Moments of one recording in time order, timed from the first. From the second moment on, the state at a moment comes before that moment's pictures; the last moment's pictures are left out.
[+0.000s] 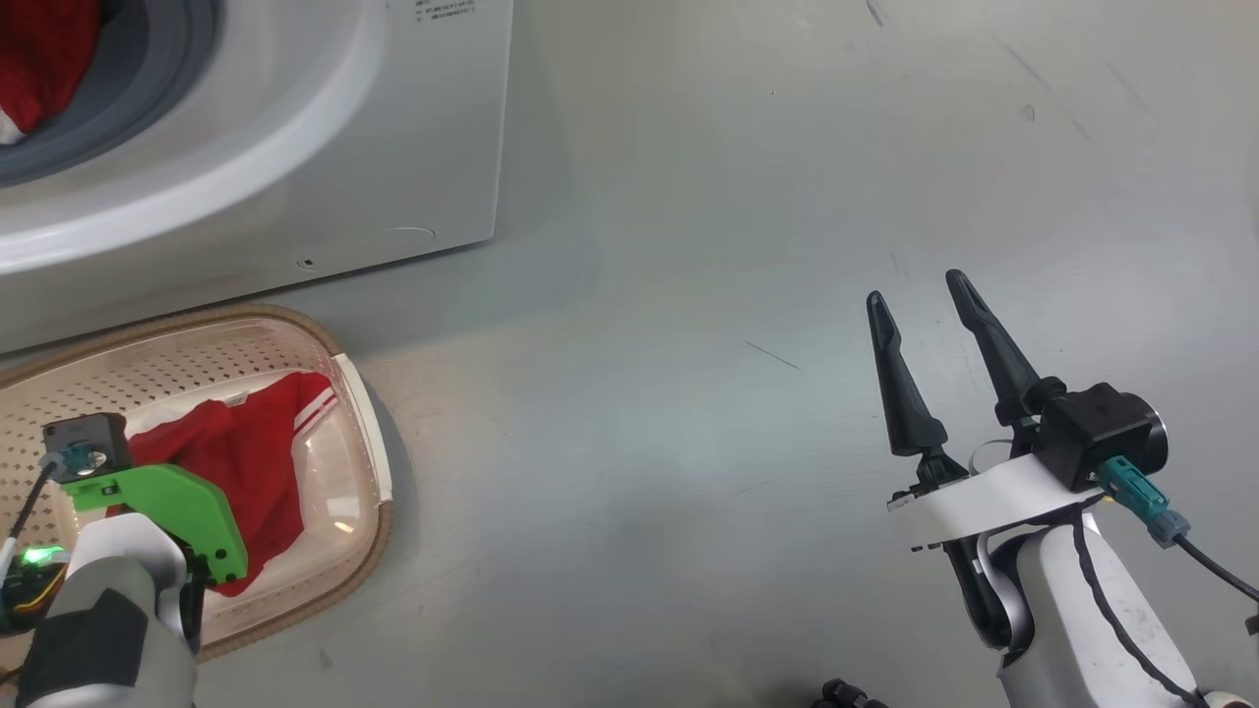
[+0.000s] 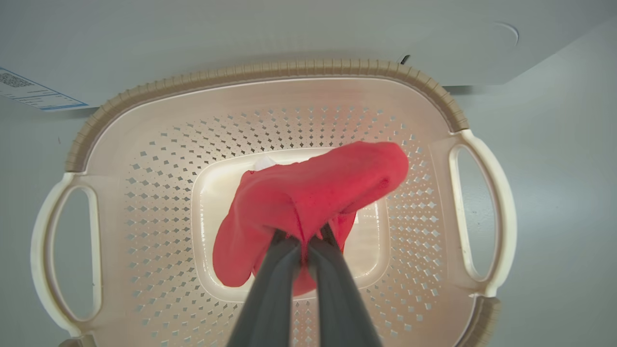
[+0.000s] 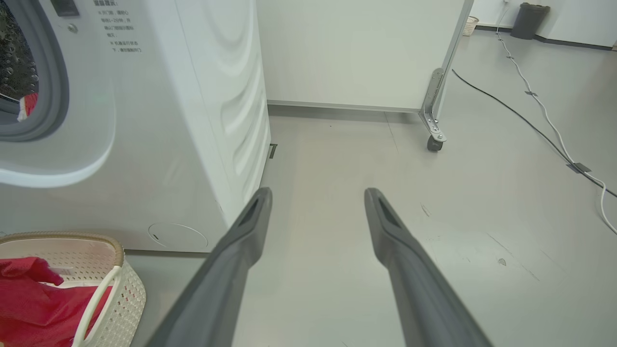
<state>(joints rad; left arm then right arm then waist) -0.57 0.13 0.09 1.03 -0.18 0.02 0.01 -0.20 -0.05 0.21 0.11 0.23 0.07 -0.25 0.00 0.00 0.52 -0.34</state>
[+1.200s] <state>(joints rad) -0.60 0.14 0.10 1.15 -0.20 0.05 -0.04 -0.22 -0.05 0.20 0.14 0.22 0.07 -0.25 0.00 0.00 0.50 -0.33</state>
